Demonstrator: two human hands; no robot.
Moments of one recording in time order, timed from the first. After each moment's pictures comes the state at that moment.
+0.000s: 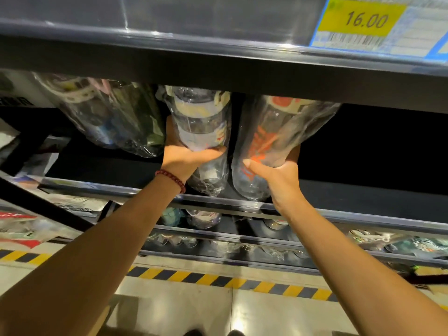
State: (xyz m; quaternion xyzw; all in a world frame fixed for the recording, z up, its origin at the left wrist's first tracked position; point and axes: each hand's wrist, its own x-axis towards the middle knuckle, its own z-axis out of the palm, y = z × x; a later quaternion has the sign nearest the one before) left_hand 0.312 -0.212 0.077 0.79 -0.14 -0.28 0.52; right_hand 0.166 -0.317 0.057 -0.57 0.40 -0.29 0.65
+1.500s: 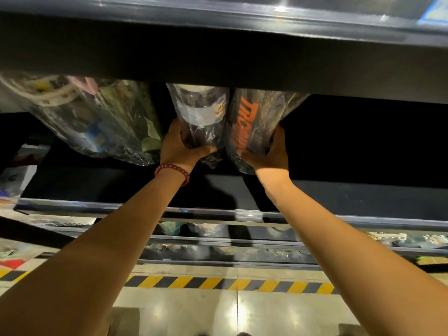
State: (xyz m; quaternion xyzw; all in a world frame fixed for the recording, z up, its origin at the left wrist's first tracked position) left_hand 0.371 -0.238 0.031 0.79 -0.26 -0.16 0.54; right_hand 0.238 -0.342 0.018 -0.69 0.43 -0.34 0.47
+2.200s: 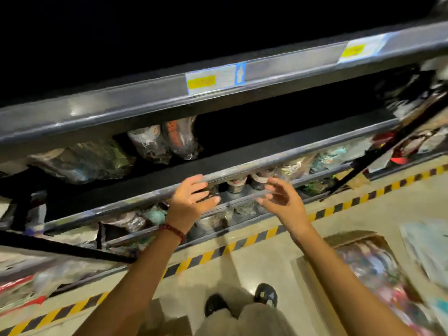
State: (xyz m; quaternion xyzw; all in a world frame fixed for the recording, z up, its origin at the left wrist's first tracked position) left_hand 0.187 -0.117 0.135 0.66 -0.34 -0.45 0.49; right_hand -0.032 -0.191 0.110 -0.54 0.49 -0.32 0.60
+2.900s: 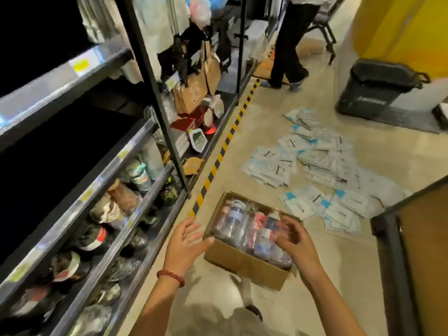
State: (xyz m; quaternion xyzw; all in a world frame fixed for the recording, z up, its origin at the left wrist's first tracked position) left_hand -0.220 -0.133 0.137 0.49 -0.52 -0.66 0.23; right_hand -0.441 0.006 0.130 -0.22 0.68 -0.57 0.40
